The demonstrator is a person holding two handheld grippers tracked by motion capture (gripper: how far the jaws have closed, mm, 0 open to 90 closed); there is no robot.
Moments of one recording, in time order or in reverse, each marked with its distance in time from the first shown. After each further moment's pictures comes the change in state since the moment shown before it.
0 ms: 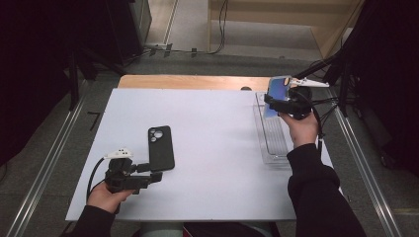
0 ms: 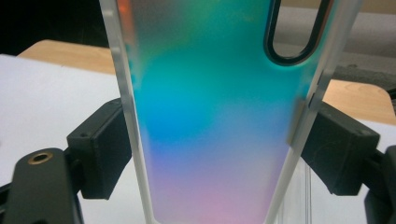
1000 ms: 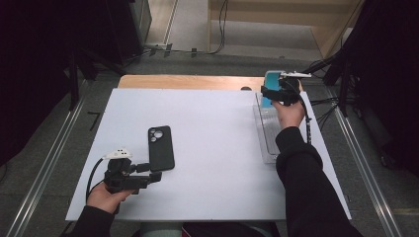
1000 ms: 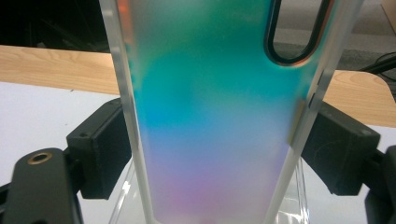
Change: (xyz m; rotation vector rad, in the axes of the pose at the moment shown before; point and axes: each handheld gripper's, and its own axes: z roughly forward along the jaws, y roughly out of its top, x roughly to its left) left arm 0.000 0.000 -0.001 -0.007 -0.002 0.001; right arm -0.032 0.005 0.088 0.053 -0.114 0.066
